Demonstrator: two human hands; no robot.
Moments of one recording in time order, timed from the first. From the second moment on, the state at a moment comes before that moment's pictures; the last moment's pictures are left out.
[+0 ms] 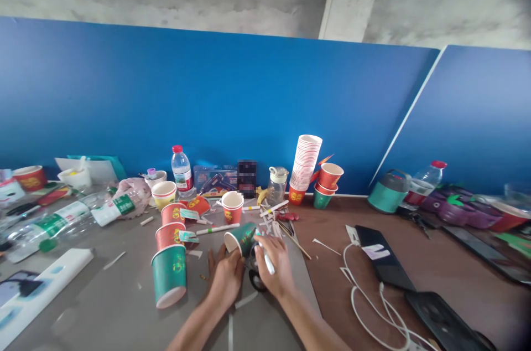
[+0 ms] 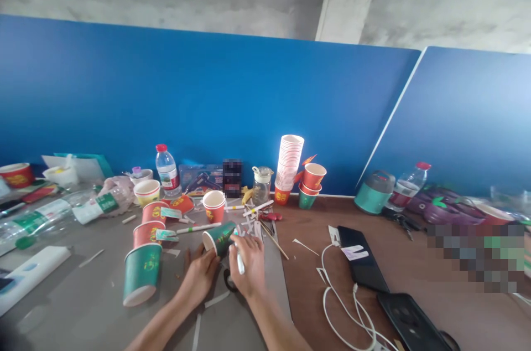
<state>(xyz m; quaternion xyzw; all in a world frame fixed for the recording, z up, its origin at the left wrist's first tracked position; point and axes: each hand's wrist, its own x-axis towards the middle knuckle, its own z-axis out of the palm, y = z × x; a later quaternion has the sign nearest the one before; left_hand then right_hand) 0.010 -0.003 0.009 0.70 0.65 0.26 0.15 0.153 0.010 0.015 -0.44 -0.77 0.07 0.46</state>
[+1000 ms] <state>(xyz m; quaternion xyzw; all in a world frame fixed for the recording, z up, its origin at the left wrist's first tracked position) 0.009 -0.002 0.005 0.71 0.64 0.24 0.14 0.155 0.011 0.017 -0.47 -0.77 0.02 0.43</state>
